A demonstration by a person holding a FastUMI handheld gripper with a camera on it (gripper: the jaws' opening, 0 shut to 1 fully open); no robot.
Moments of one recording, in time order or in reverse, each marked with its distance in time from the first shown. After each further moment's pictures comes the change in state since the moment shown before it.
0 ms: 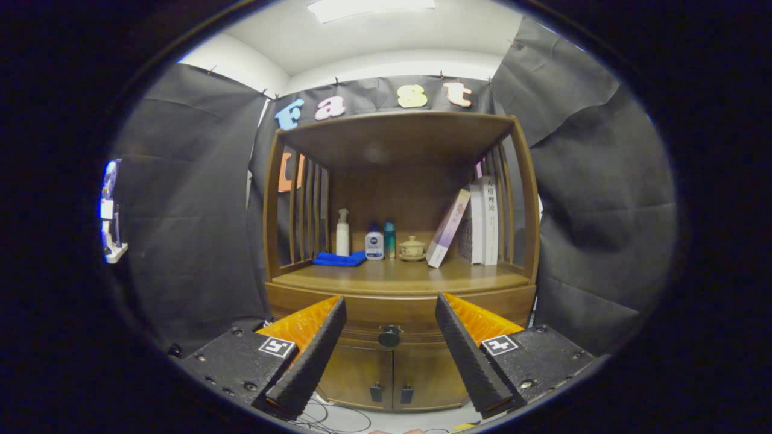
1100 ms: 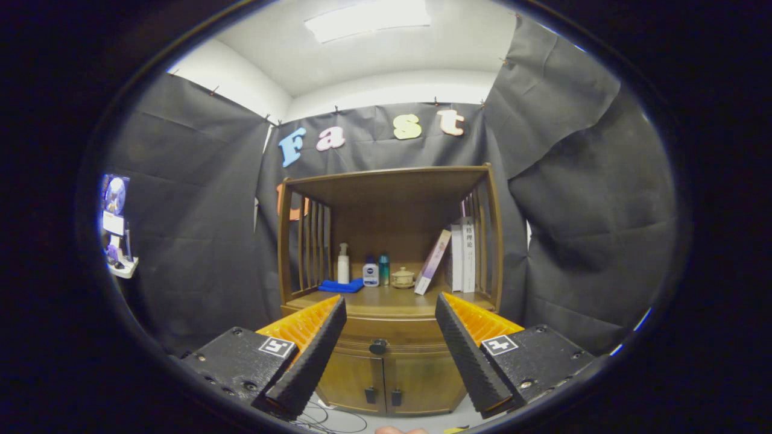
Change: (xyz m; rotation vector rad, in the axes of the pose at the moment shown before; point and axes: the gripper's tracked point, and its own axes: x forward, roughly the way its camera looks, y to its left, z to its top) arm -0.113 -0.024 0.082 0.003 -0.122 0.031
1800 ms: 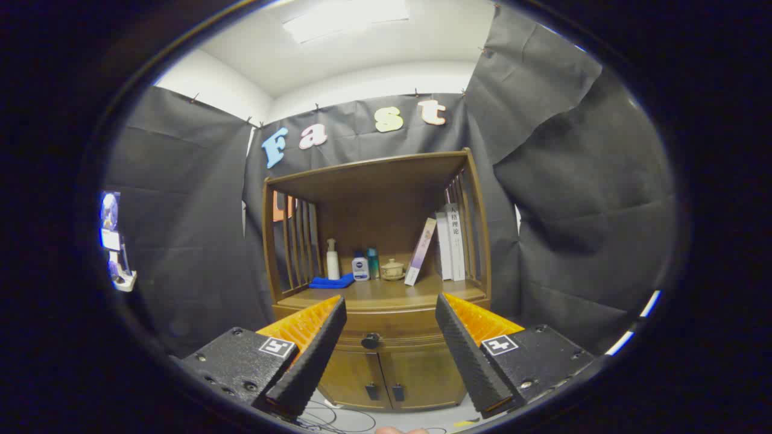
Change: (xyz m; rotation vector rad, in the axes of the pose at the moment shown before) arm -0.001 -0.020 -0.007 0.059 0.030 -0.041
